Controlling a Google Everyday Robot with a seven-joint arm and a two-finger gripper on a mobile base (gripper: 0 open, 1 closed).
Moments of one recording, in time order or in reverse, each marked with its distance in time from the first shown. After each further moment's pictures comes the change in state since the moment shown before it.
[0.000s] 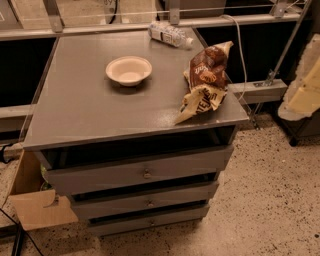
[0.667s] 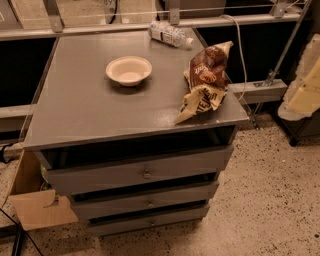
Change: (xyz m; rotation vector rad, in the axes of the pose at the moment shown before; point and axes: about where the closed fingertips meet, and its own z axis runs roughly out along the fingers) arm 0.000 0.000 0.000 0.000 0.000 0.000
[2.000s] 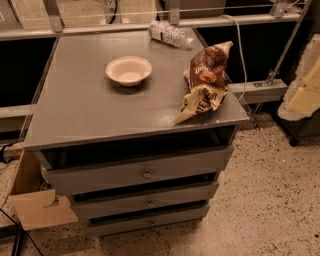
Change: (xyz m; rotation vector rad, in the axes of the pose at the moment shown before) arm 0.000 0.000 0.000 0.000 0.000 0.000
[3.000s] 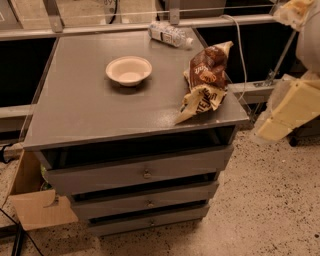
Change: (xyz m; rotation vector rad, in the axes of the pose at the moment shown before) arm -0.006 0.026 0.032 0.031 -0.082 0.062
